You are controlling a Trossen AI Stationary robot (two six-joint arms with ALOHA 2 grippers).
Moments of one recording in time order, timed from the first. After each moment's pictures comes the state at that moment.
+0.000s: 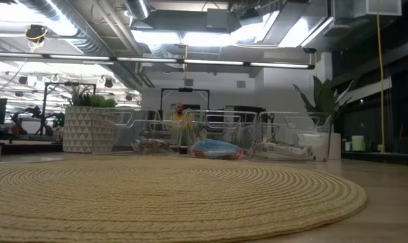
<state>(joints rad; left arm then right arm) -0.13 0.96 0.90 -0.12 0.00 -0.17 0.30 1.52 1.49 -0.12 0.31 0.21</state>
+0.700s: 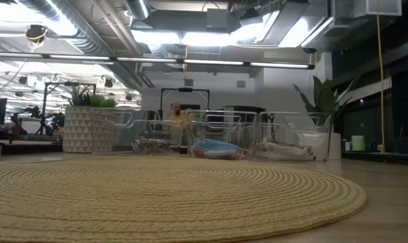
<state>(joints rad) -0.13 1.05 0.90 0.16 -0.09 -0.12 0.23 1.52 1.49 0.04 0.21 0.15</state>
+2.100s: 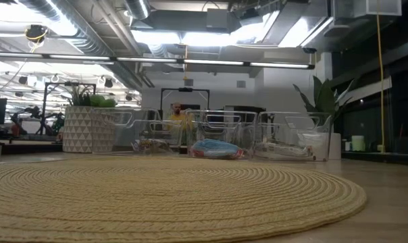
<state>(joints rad) -0.13 1.14 0.90 0.34 -0.02 -0.16 0.17 1.63 1.49 0.17 0.08 0.15</state>
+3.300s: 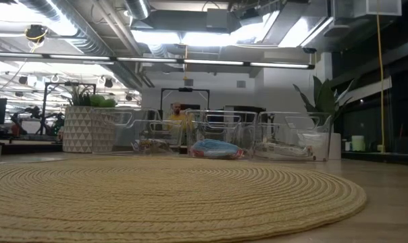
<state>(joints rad) -0.03 1.00 0.90 0.19 -0.12 -0.13 0.18 1.38 1.49 -0.45 0.21 0.11</state>
